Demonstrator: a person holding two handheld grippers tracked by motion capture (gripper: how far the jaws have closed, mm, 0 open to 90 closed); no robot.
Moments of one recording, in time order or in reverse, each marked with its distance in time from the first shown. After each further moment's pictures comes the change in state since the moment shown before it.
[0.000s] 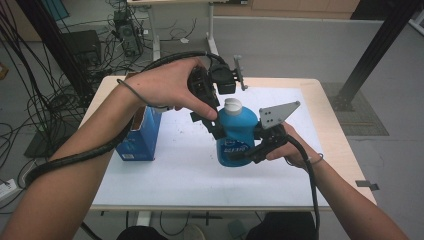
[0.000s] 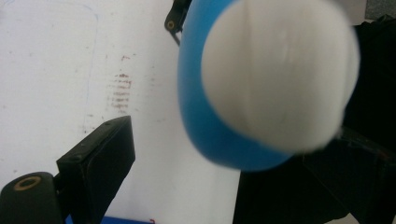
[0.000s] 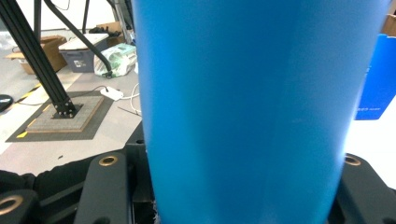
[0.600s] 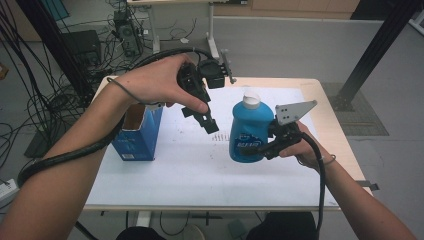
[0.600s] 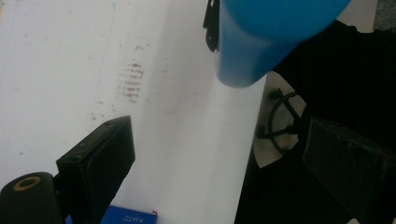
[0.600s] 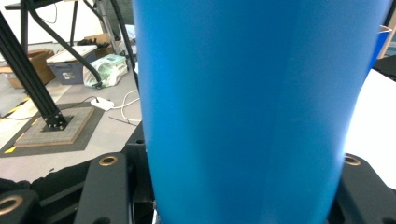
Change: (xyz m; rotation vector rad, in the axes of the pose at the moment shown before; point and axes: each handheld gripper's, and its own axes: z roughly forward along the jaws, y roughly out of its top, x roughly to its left) left arm 0.013 -0.016 -0.005 -0.013 0.019 -0.059; right arm -0.002 -0.010 -0.030 -0.042 -0.048 0.033
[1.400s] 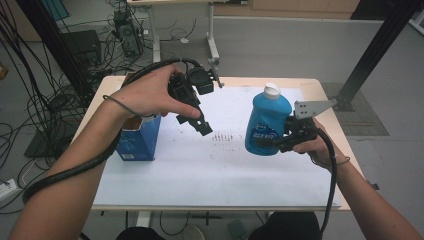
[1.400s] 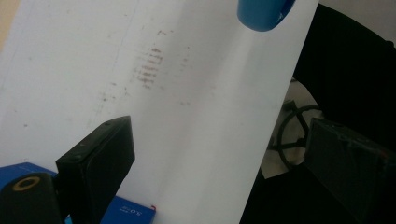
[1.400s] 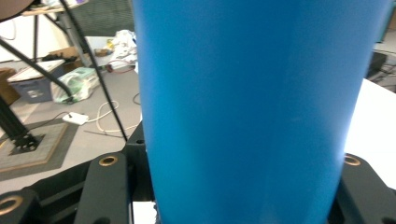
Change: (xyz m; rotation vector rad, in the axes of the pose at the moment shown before) left arm 0.009 -0.024 0.015 -0.023 0.060 -0.112; right arm -0.010 -0.015 -0.040 -0.028 -0.129 0.072
